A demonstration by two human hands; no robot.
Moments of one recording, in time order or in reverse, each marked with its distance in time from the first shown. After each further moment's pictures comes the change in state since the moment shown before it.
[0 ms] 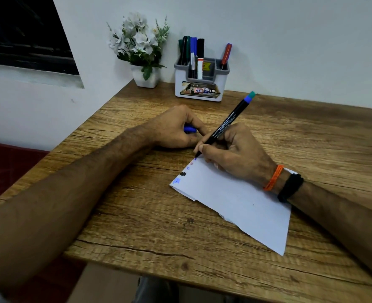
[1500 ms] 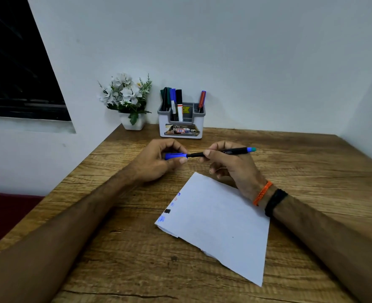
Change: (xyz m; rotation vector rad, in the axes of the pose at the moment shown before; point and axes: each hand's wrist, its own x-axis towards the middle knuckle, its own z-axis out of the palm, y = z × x) left_hand 0.000 -0.002 -0.001 -0.315 0.269 0.000; right_hand 0.011 0.008 -0.036 0.537 0.283 0.203
